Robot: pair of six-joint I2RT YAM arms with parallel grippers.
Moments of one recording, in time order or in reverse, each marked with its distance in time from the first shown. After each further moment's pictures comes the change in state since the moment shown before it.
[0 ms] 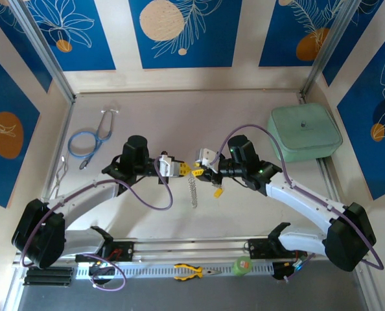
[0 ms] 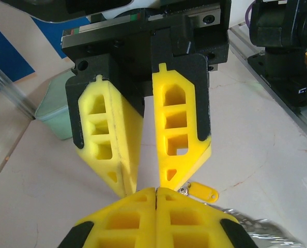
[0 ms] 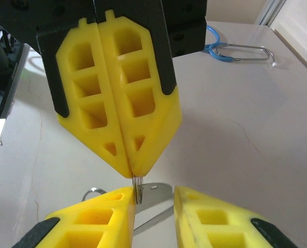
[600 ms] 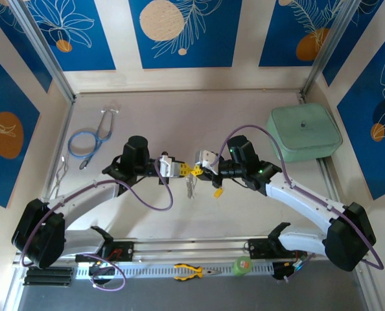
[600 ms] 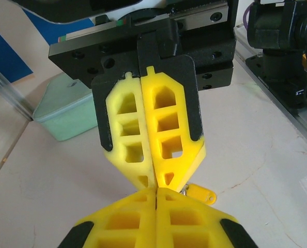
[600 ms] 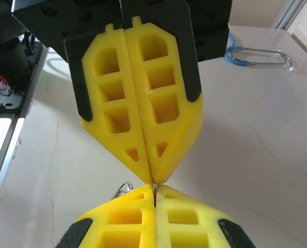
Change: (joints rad) left arm -0.007 0.000 -0.006 0.012 0.000 -0.012; right arm 0.002 0.002 0.000 -0.017 -0.050 -0.008
